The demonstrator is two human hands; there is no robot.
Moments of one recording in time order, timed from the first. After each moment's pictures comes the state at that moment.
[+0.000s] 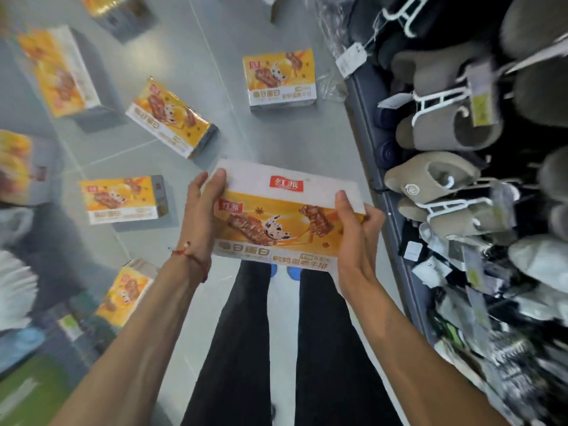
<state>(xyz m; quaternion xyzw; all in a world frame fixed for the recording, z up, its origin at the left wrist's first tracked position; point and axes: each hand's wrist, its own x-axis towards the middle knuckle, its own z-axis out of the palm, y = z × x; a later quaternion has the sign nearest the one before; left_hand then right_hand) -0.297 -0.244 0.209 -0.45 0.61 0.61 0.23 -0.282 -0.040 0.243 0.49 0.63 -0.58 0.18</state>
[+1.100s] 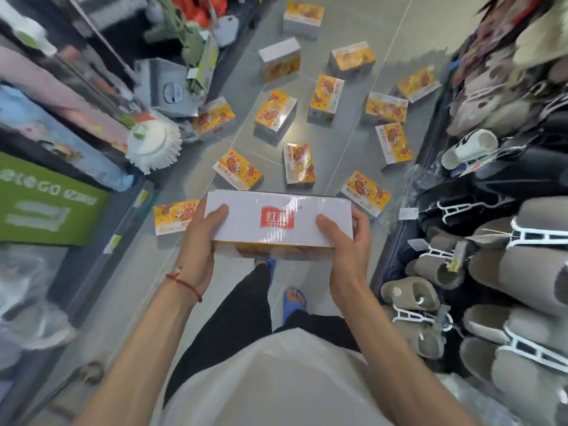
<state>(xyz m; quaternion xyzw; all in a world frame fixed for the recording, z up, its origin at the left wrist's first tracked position) -0.031 -0.218 0.493 -0.49 0.43 0.73 -0.19 -0.180 -0.069 0.502 0.09 0.68 -0.65 0.33</state>
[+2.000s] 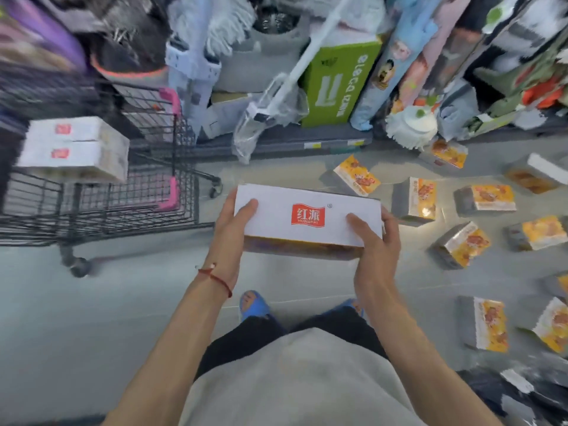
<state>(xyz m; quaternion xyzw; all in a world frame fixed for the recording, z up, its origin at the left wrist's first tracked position) 0.443 0.021 0.512 -0.65 0.13 0.53 -0.53 0.236 -0.021 0.520 -0.27 0.63 -0.46 0.57</state>
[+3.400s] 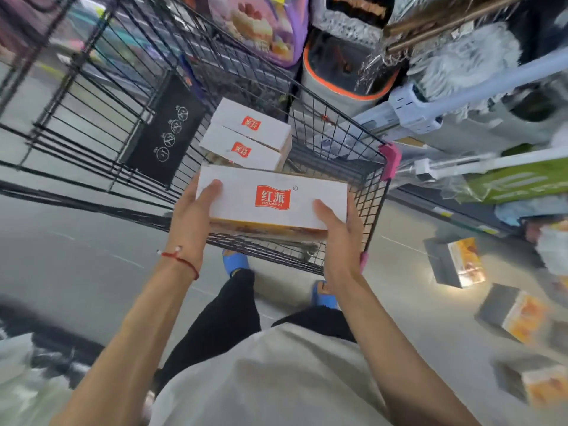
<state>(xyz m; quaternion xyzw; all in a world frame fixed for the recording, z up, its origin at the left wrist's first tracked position) 0.941 0.085 0.501 -0.75 -0.08 0.35 -0.56 0.772 -0.040 0.491 -0.44 0.53 -0.22 0.70</state>
